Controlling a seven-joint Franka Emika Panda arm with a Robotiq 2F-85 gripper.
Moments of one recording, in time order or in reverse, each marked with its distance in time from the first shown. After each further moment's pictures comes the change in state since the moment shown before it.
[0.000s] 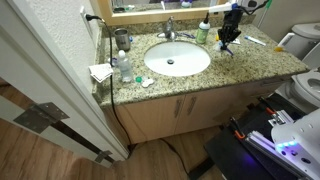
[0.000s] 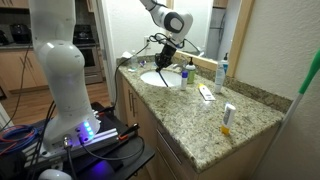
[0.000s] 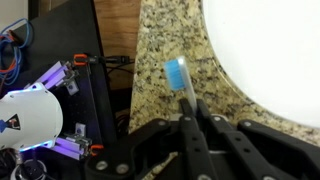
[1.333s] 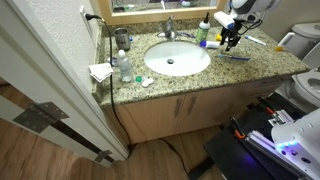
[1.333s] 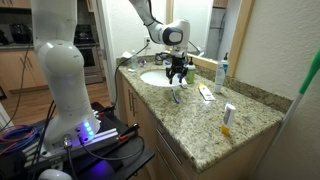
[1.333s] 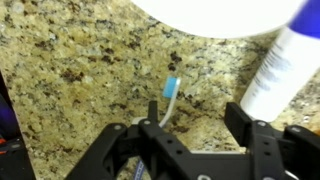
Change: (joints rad) arm -0.021 0.016 -0.033 -0.170 -0.196 0.570 0.120
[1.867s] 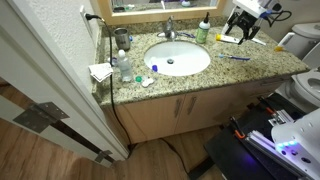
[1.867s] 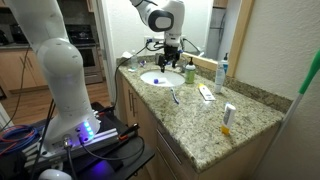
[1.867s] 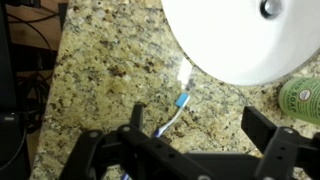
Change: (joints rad) arm -0.031 -0.319 0.005 -0.203 0.196 -0.026 -0.507
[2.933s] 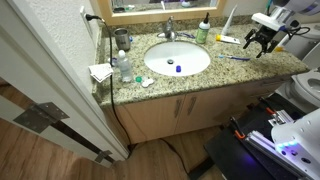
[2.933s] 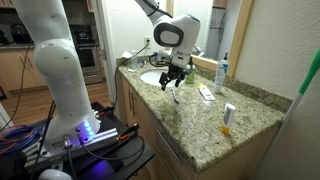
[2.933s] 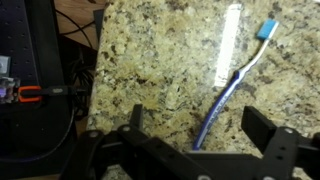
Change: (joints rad) arm -0.166 0.088 -0.099 -0.049 0.029 -0.076 -0.156
